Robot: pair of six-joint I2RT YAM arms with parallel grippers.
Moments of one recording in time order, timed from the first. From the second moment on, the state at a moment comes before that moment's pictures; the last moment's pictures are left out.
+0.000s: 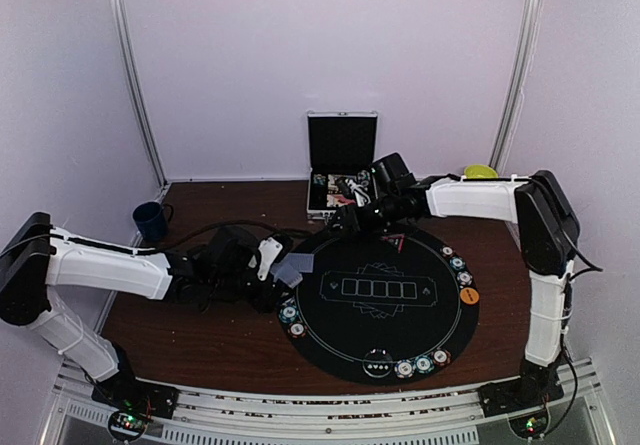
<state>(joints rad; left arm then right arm) -0.93 1.47 0.75 0.00 -0.07 -0.17 0.63 2.03 1.51 -0.26 -0.57 0.35</state>
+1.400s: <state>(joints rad) -1.03 1.55 0.75 0.12 0.07 -0.07 0.75 2.02 1.32 -0.15 -0.94 0.32</state>
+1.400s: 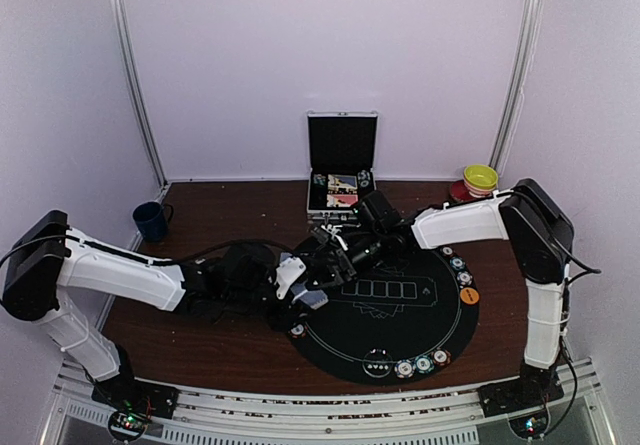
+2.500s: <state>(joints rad) -1.03 1.54 0.74 0.10 0.06 -0.07 0.74 2.04 1.39 -0.35 -0.93 0.15</state>
